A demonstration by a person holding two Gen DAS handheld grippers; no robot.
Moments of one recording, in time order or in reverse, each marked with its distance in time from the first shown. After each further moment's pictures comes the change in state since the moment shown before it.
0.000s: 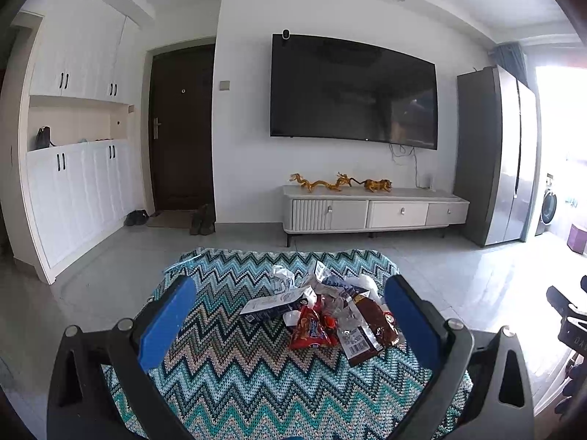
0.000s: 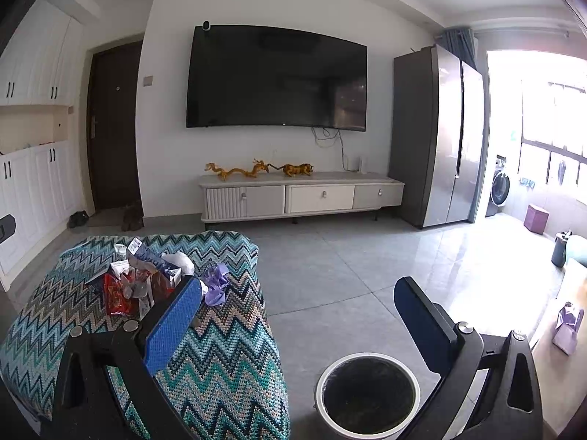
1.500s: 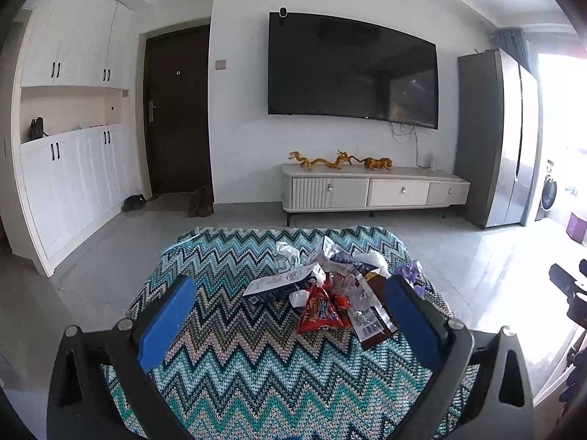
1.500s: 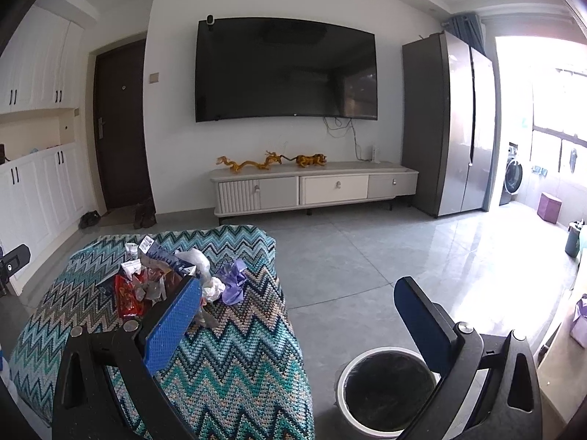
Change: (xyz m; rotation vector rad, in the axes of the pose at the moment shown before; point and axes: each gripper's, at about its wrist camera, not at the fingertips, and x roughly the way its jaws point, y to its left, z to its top) left arm 0.029 0.015 -0.013 0.017 0.088 -0.008; right arm 0.022 0.017 0.000 0.018 0.039 0.060
